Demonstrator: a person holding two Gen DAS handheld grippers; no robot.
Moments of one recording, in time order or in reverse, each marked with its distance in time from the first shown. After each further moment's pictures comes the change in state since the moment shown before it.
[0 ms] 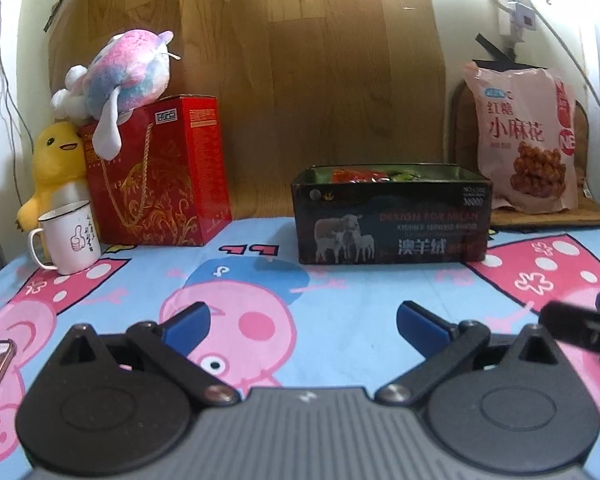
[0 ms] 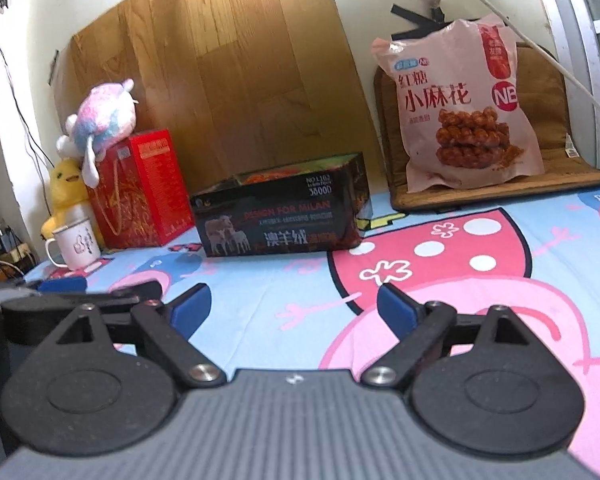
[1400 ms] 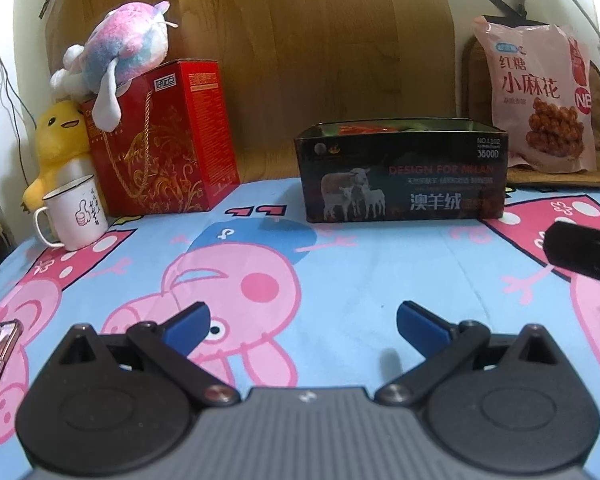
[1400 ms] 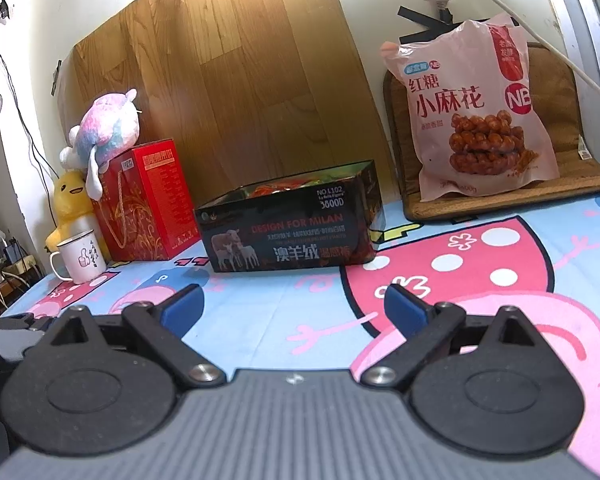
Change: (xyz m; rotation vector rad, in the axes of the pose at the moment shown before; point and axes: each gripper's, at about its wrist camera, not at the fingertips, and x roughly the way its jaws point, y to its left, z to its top) left arm 0.015 -0.006 -0.011 0.033 0.110 0.044; right arm 0.010 0.002 0.005 0.020 -0.034 0.036
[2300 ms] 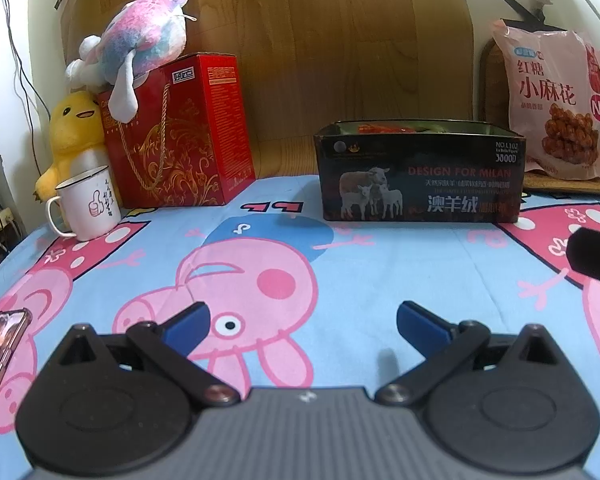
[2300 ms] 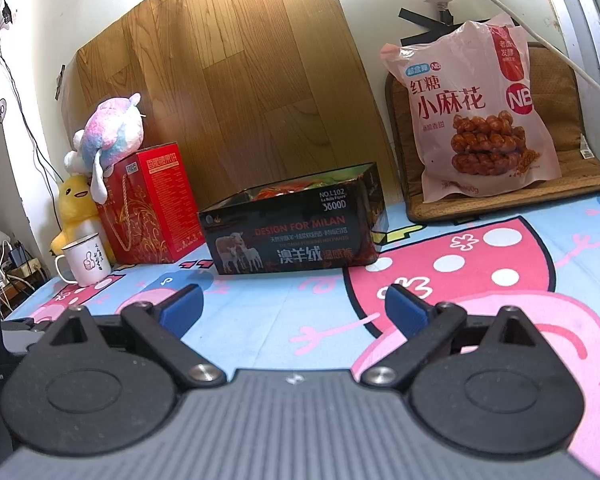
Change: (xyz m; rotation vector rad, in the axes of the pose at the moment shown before) left arm 0.001 0.005 0.000 -0.033 0.007 0.031; right arm -0.003 0.000 -0.002 0.005 -0.008 0.006
